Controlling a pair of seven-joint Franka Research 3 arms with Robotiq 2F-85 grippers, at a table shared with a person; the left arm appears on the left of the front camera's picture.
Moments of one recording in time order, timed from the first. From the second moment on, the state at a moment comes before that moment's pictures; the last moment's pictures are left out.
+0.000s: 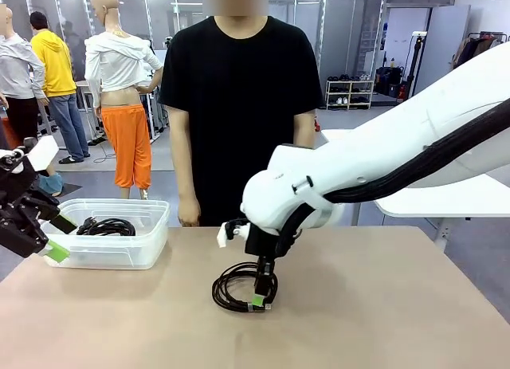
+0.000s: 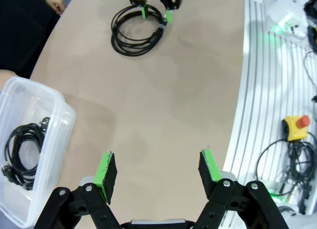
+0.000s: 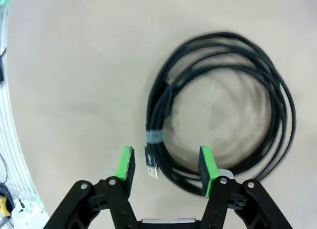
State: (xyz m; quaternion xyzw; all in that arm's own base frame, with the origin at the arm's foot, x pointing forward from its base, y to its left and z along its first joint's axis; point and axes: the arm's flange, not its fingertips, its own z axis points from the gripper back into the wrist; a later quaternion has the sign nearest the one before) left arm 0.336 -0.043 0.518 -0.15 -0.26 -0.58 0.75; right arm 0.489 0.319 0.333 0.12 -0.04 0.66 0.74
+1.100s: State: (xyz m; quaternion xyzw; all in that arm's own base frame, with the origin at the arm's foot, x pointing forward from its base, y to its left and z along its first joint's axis) left arm 0.379 -0.293 0.488 -0.02 -0.15 -0.58 0.80; right arm 0.354 -0.124 0.396 0.31 -0.42 0.53 0.67
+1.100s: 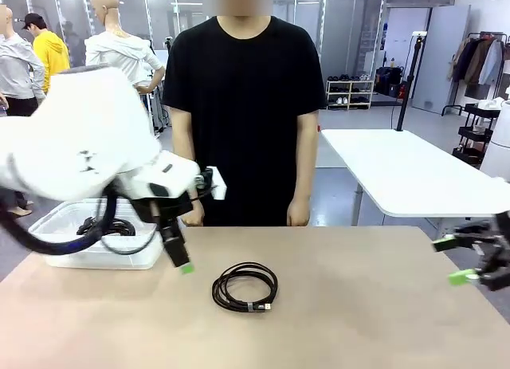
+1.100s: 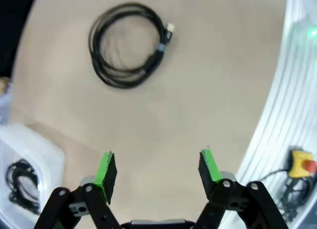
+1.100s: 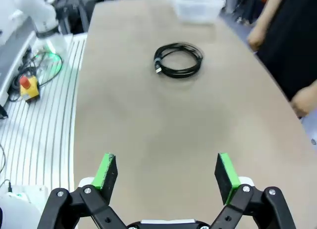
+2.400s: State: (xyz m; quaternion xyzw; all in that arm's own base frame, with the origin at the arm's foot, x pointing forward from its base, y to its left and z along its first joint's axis) left arm 0.397 -0.396 0.457 -0.01 -0.13 -0.64 0.76; right arm 0.291 -0.224 0.371 0.32 -0.52 0.46 0.65
